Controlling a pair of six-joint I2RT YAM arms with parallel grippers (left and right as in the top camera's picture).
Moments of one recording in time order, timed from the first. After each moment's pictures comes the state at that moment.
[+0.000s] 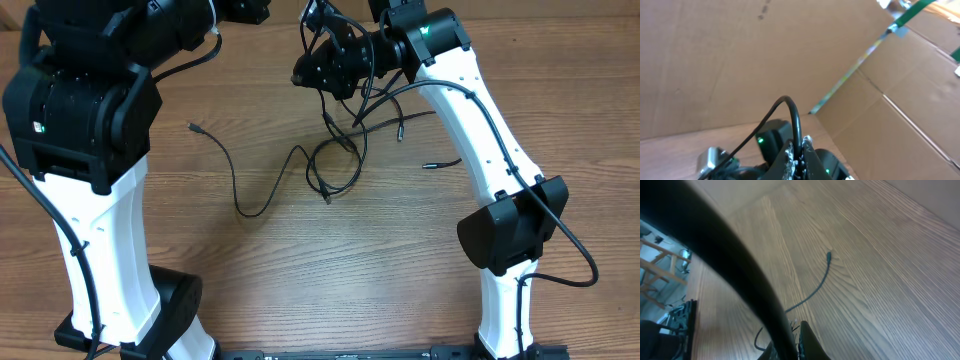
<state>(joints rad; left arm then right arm) -0.27 1.84 2.80 -1.08 0.45 -0.52 0.39 2.18 2.31 -1.04 -0.86 -0.38</state>
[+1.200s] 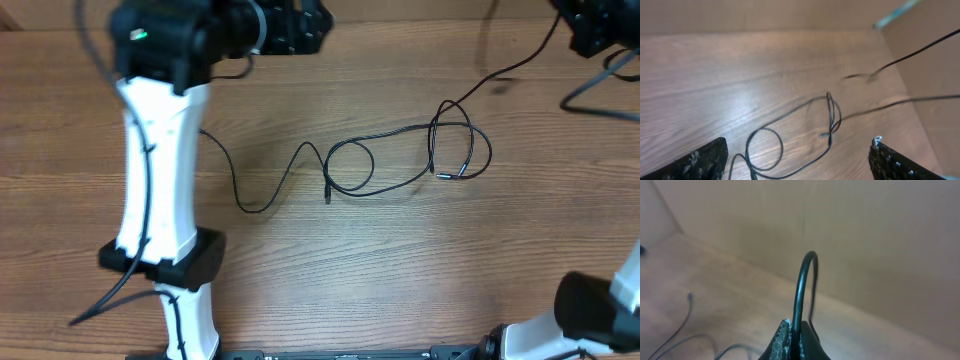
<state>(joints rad) -0.29 2.09 2.80 -1.45 0.38 -0.30 -0.27 1.73 2.31 -1.12 -0.72 -0.37</state>
